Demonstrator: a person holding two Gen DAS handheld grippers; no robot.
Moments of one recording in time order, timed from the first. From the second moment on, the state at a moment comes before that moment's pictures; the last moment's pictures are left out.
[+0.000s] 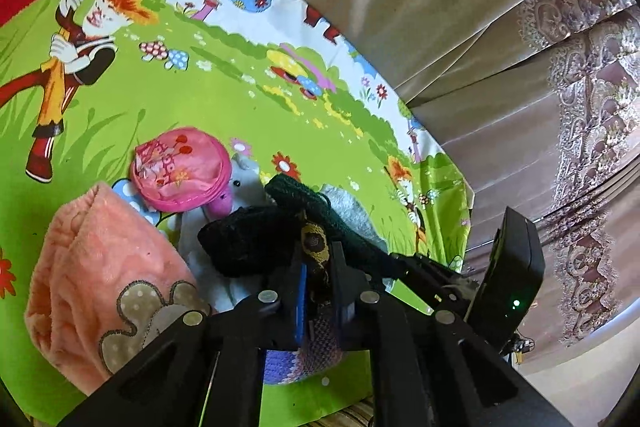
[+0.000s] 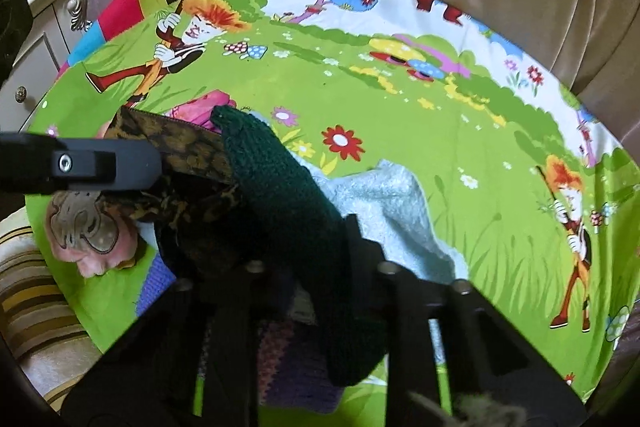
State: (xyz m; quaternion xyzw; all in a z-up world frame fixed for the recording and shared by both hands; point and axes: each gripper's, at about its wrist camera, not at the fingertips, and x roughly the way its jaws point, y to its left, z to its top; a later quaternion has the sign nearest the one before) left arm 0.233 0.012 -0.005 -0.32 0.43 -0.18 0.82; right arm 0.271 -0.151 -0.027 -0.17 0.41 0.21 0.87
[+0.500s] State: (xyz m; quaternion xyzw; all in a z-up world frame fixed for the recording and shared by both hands) left arm 0.204 -0.002 0.036 -0.33 0.37 -0.21 0.84; right arm 0.227 -0.192 0.033 -0.09 0.35 0.18 0.92
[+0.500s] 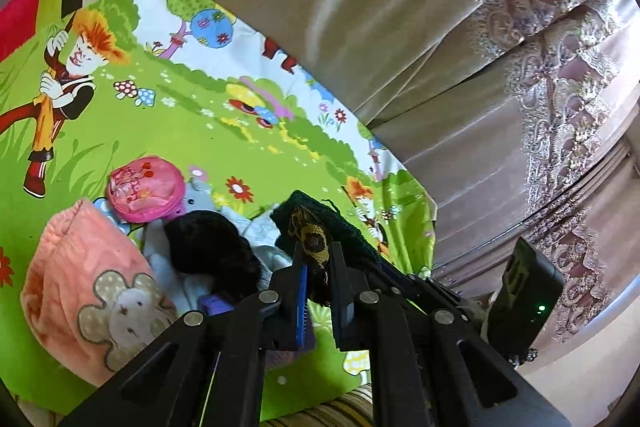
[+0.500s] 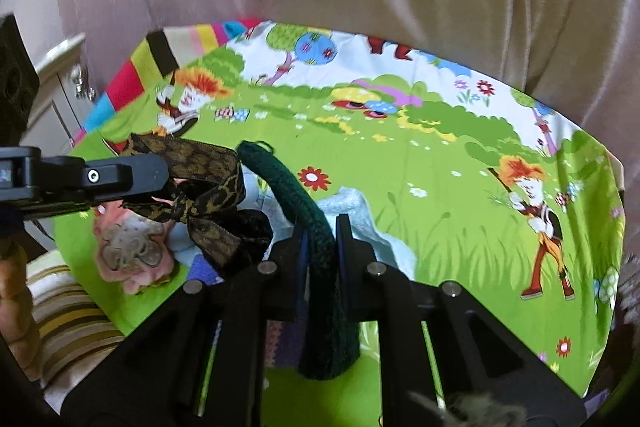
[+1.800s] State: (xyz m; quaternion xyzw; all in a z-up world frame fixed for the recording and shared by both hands) left arm 0.155 -0.031 0.043 -0.32 0.37 -0.21 0.85; right arm 0.211 -0.250 -0.008 0.00 0.43 0.16 0.89
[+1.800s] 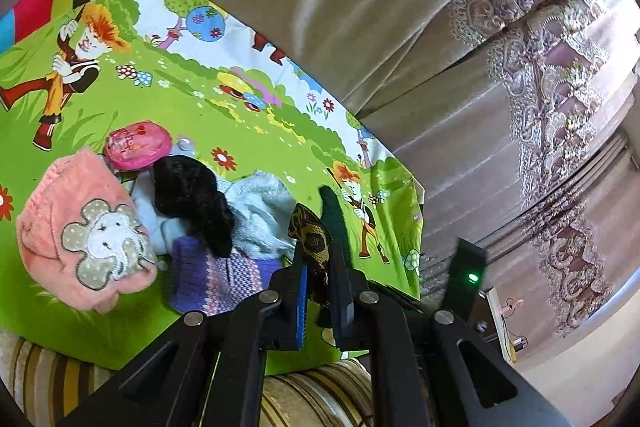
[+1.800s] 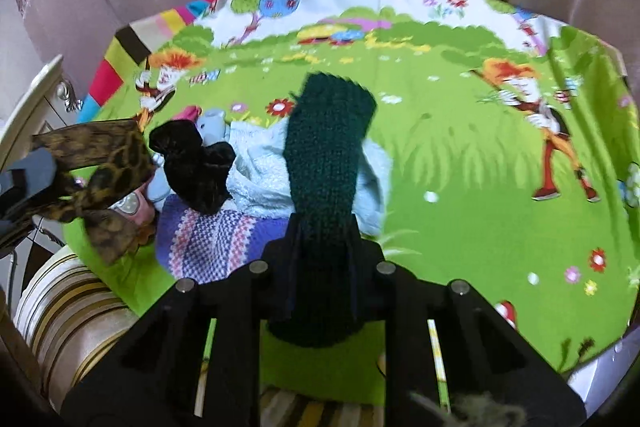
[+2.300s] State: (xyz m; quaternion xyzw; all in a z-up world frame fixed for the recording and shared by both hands) left arm 0.148 -0.140 0.052 -0.27 0.40 -0.30 0.82; right arm 0.114 -0.384 0.026 0.09 0.38 0.06 0.92
